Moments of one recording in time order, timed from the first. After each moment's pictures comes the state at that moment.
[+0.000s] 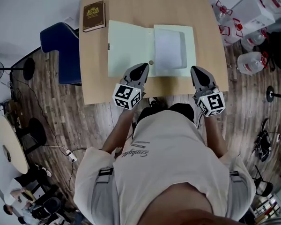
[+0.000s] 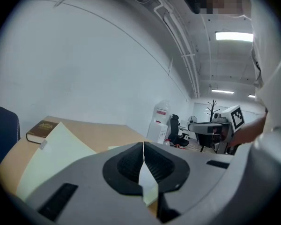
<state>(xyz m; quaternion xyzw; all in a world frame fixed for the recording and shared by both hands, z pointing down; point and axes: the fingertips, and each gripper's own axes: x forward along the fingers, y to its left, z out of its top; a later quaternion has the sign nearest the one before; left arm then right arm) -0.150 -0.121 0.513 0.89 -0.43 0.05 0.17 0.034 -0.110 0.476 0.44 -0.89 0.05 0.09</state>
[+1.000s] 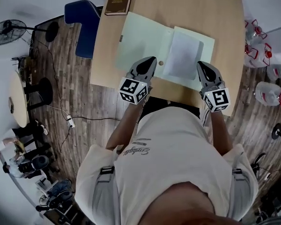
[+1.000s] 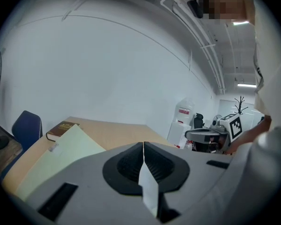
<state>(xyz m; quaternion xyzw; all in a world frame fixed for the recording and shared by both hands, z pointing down) -0.134 -0.176 0.507 0.81 -0.55 0.06 0.18 0.039 -0.214 0.509 0.30 -0.95 0.06 0.09</state>
